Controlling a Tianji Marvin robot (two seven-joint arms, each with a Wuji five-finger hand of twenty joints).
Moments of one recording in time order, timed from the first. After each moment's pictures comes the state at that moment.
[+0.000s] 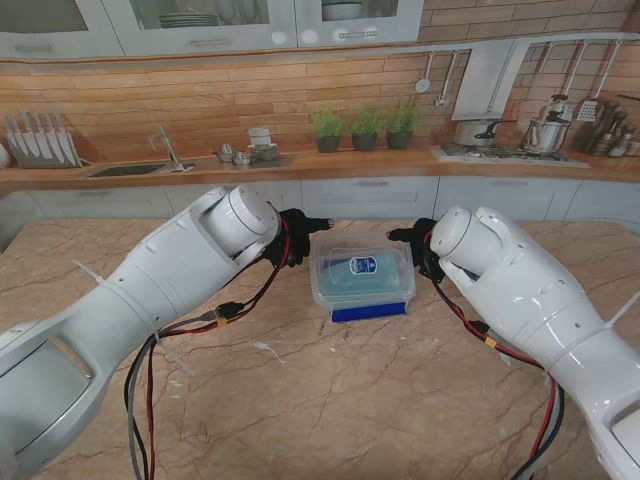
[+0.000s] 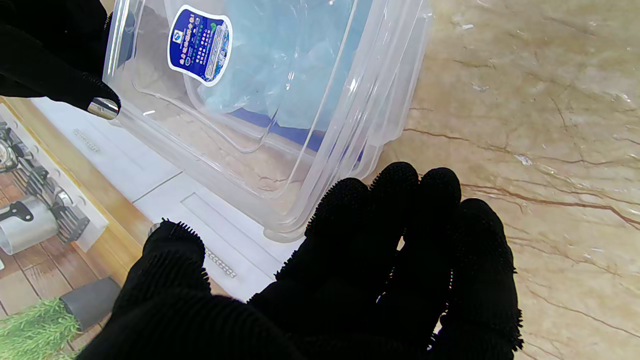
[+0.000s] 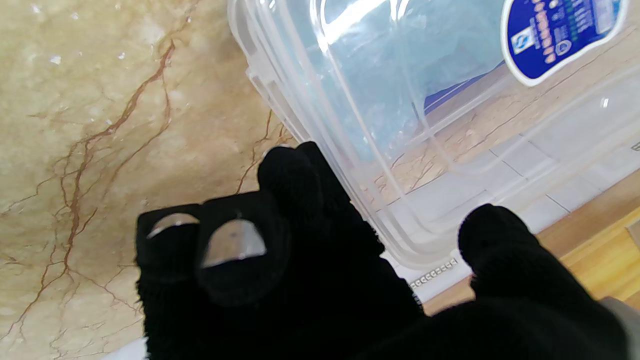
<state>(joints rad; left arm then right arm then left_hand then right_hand) 0.61 -1.34 -0.58 -0.93 -0.11 0.55 -0.32 -0.83 -1.09 0.82 -1.15 -0.30 0.65 0.41 0.81 0.10 -0.02 -0.05 0.73 0.60 0.78 0.59 0.92 0.54 0.61 0.55 0.64 0.59 0.89 0.64 0.26 0.57 1.28 0.74 0.47 -0.08 0.33 0.06 0.91 0.35 0.60 0.74 1.11 0.29 1.12 0.65 1.16 0.22 1.54 0.77 0.73 0.41 1.68 0.82</state>
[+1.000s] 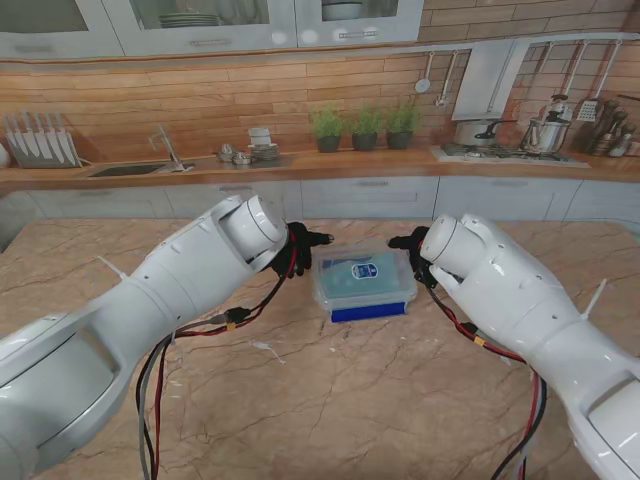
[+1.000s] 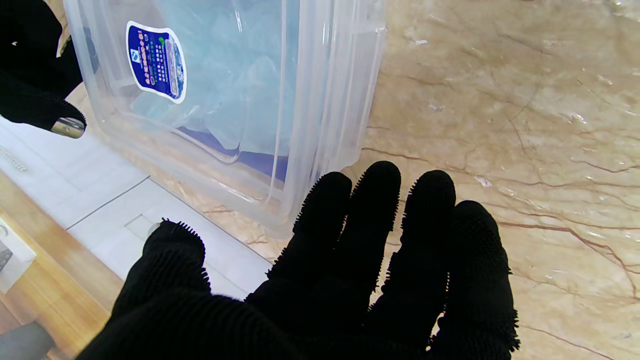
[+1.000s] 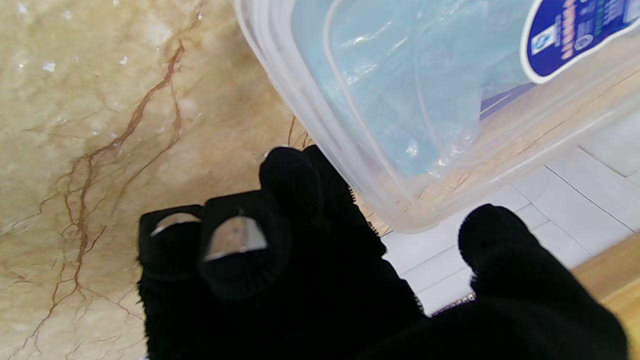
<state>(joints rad) 0.57 -1.42 -0.52 -0.78 -0.08 0.57 -0.33 -0.77 -1.15 0.74 -0.99 -0.27 0.64 0.33 0.81 0.10 -0.02 -0.05 0.72 0.49 0.79 0.59 0.89 0.45 0.58 0.54 0.61 0.57 0.88 0.64 0.23 0.54 1.27 0.74 0.47 -0.08 0.33 0.06 0.87 0.32 0.57 0.74 1.08 0.29 1.12 0.65 1.14 0.22 1.54 0.77 0.70 0.41 1.68 0.82</state>
